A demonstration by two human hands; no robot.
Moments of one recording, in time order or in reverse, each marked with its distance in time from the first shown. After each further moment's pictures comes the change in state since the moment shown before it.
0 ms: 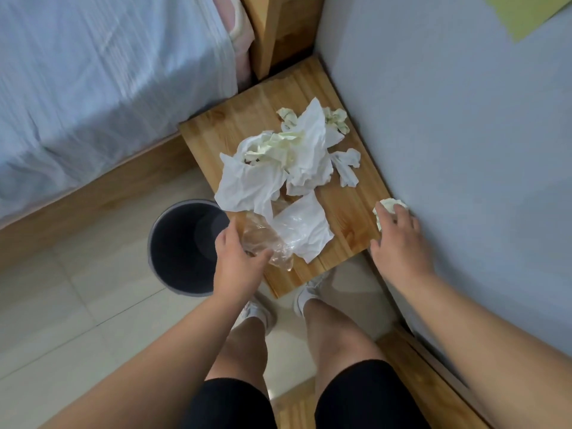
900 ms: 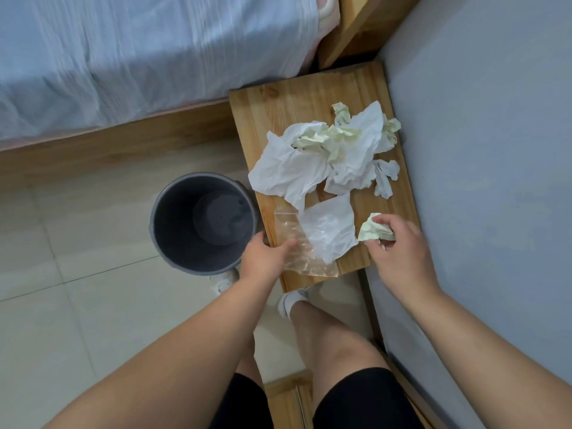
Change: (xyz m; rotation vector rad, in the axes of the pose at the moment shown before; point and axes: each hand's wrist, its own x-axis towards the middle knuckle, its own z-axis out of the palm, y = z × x) left_hand 0.015 -0.027 0.025 -0.422 -0.079 -0.320; right_hand -0.017 -0.064 -0.023 0.438 0.046 -0.039
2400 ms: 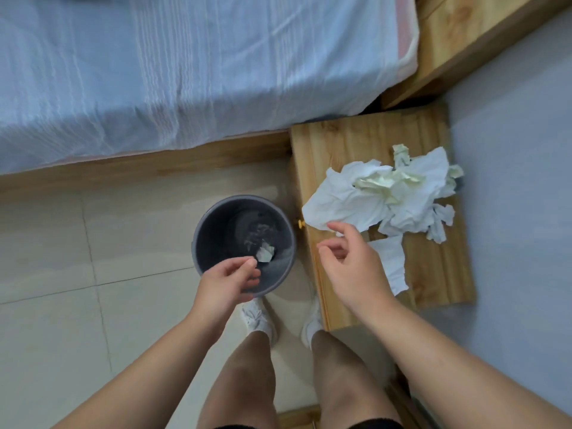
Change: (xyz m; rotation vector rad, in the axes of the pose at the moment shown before) left_hand 0.010 -0.022 -0.146 -0.346 0.032 0.041; right_hand 0.009 -0.139 0.084 0.292 -0.299 -0.071
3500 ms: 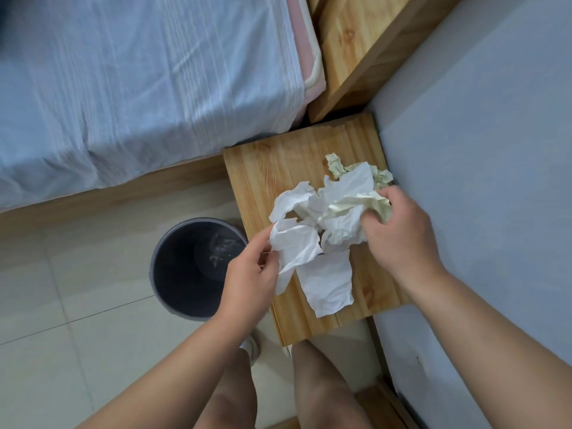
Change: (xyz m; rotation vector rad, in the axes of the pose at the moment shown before) left_hand -0.035 0.065 0.136 0.317 -0.141 0.563; right_hand 0.041 0.006 -0.157 -0.259 0.361 -0.020
